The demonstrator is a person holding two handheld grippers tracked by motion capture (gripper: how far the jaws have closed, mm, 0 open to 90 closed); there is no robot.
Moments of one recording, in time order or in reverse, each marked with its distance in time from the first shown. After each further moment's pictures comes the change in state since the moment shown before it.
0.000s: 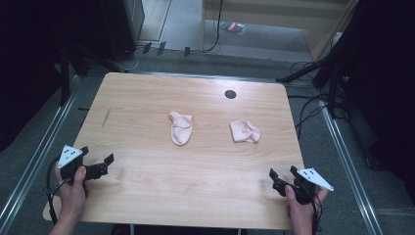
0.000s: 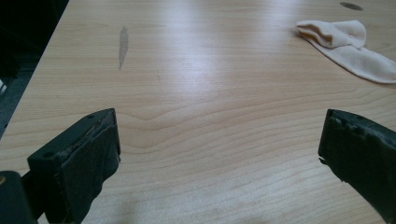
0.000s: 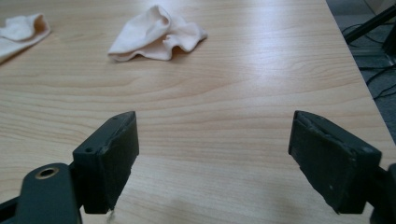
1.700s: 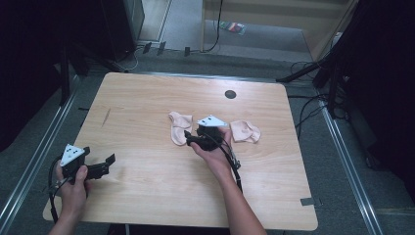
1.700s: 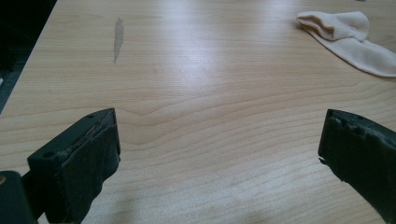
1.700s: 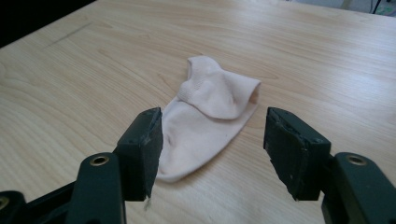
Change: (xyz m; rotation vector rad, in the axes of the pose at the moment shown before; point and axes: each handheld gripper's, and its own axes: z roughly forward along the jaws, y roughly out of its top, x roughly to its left) left arm -0.002 0.001 0.002 0.030 -0.002 0.001; right arm 0.228 0.086 0.161 0.110 0.315 -0.254
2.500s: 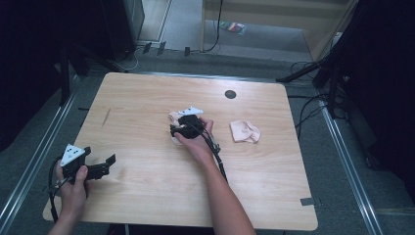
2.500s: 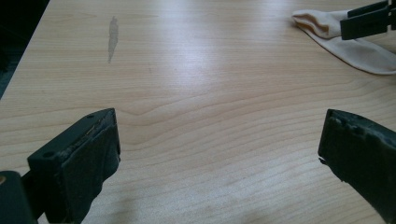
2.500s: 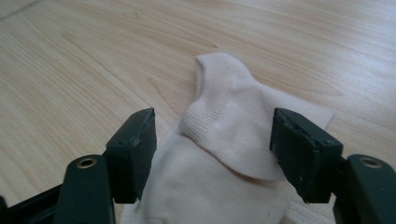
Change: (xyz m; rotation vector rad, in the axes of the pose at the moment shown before) left arm 0.000 0.000 0.000 0.007 -0.020 0.006; right arm 0.009 0.011 0.085 0.104 -0.013 -0.021
